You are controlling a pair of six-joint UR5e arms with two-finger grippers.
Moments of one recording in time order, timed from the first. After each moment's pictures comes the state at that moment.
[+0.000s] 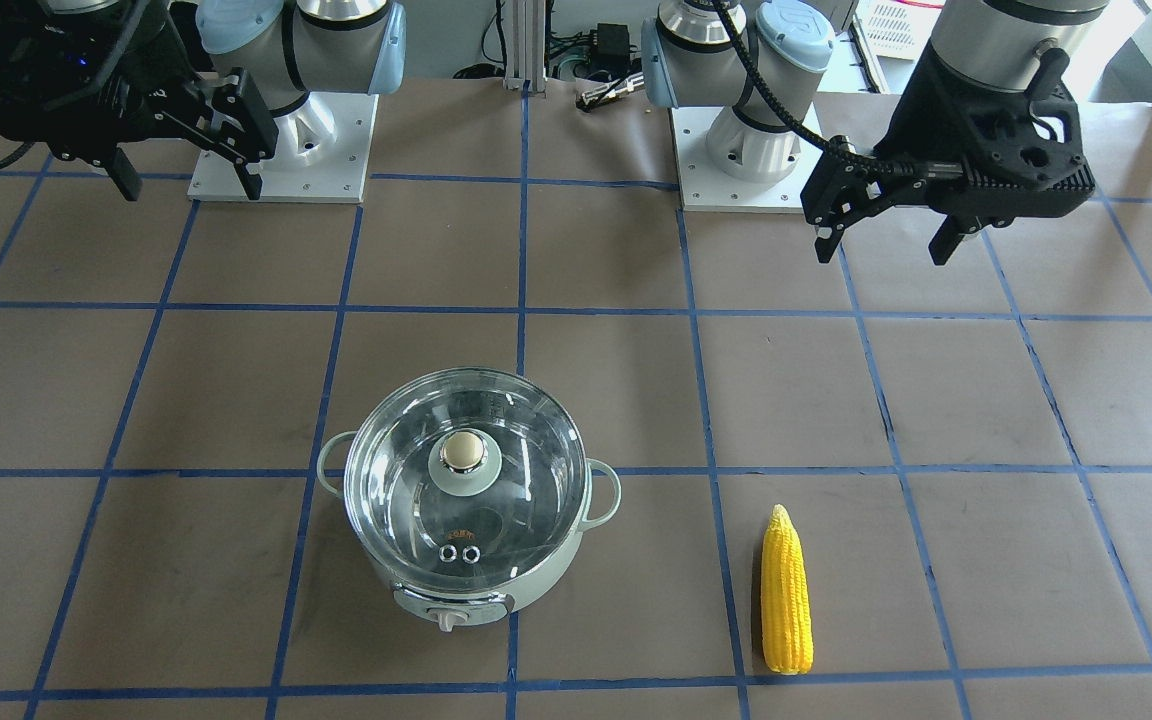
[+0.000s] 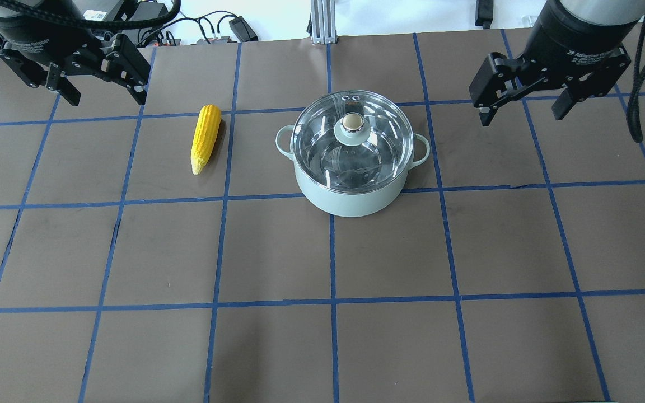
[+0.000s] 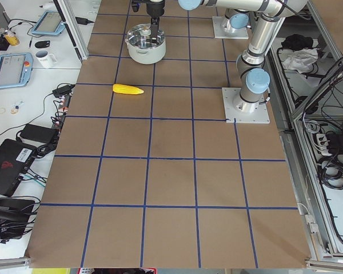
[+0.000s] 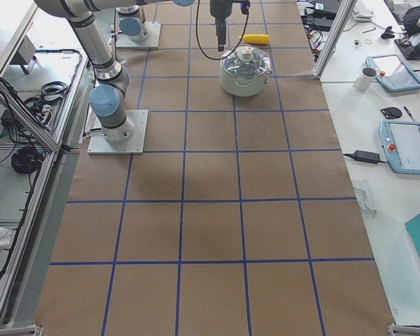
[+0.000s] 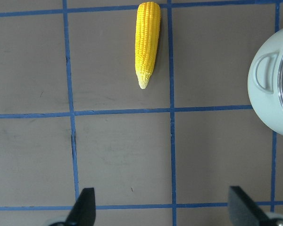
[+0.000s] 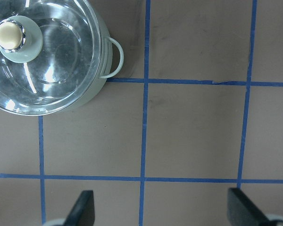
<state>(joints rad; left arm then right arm) -1.50 -1.59 -1.43 -1.63 1.60 0.09 1.55 -1.64 1.51 -1.46 -1.58 -0.06</state>
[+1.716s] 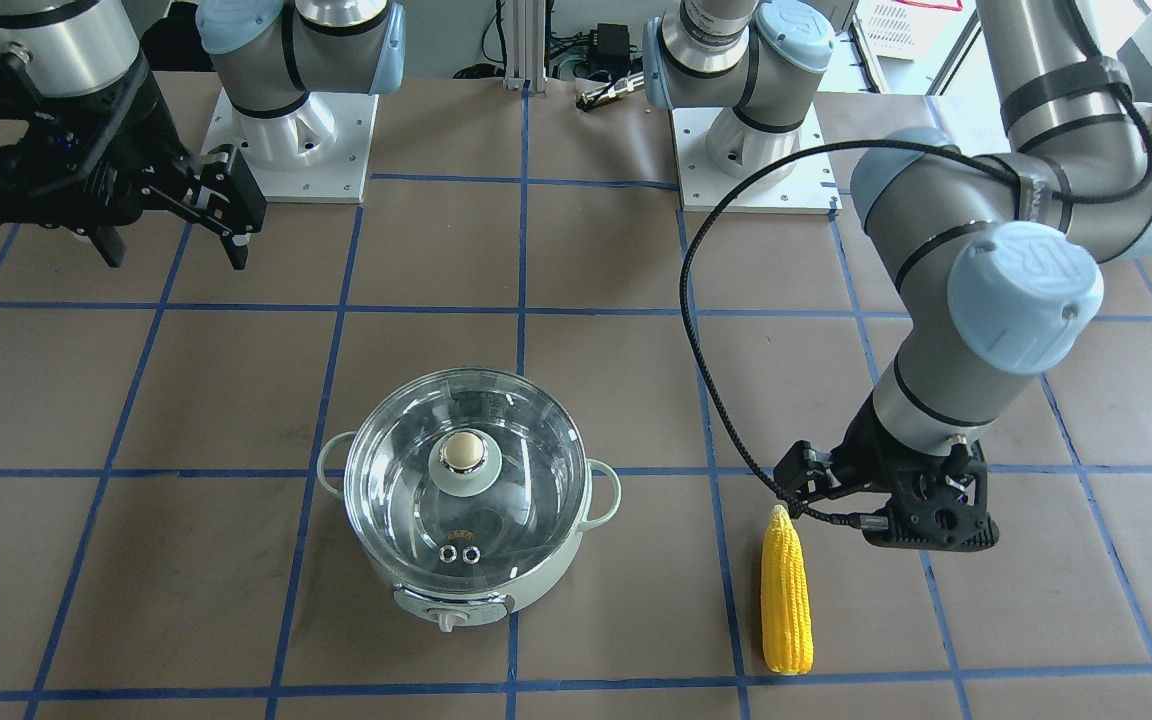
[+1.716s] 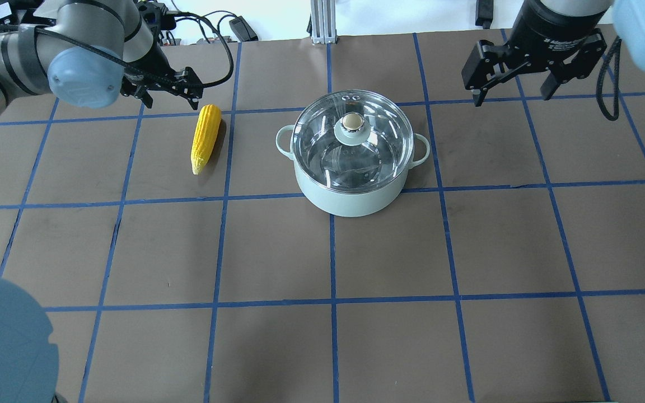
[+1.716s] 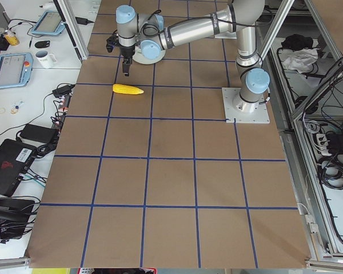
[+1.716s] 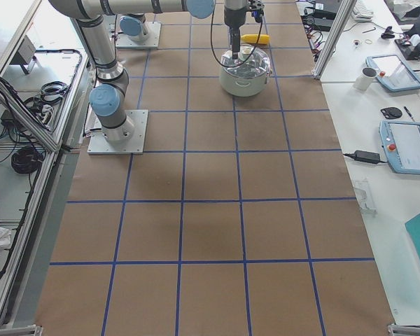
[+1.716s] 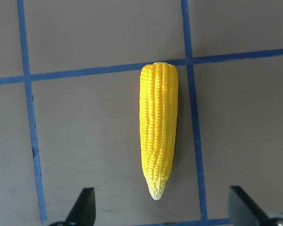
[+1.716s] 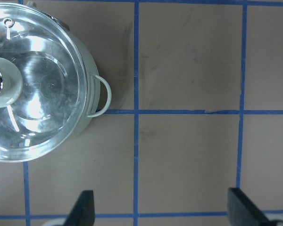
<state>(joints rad) -1.49 -1.96 -1.51 -1.13 1.59 0.16 1.56 -1.54 1.50 -1.59 -1.61 -0.03</state>
